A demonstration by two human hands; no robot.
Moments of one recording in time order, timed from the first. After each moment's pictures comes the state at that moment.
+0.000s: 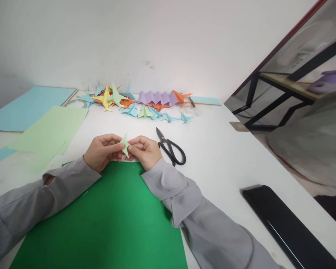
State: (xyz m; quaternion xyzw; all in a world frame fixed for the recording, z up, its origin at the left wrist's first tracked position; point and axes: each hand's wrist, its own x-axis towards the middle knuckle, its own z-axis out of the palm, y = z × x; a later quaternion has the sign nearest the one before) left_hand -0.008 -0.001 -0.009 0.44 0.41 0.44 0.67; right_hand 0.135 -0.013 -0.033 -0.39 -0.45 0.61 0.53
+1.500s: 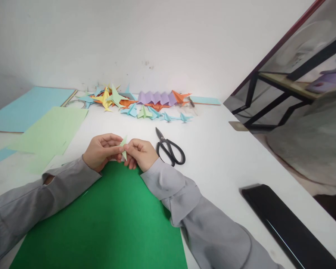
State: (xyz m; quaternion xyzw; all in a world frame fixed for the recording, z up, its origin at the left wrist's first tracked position) left_hand -0.010 0.000 -0.007 0.45 0.41 0.44 0.66; right_hand 0.129 -0.014 -0.022 -0.40 -0.52 0.61 0.45
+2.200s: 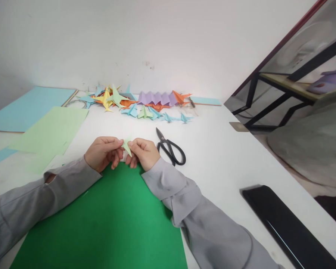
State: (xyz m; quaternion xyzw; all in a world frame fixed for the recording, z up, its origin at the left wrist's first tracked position) left_hand -0.013 0.002 -0.009 0.47 0.38 0.37 0.71; right_hand 0.132 -0.014 -0.024 -0.41 -0.48 0.61 0.47
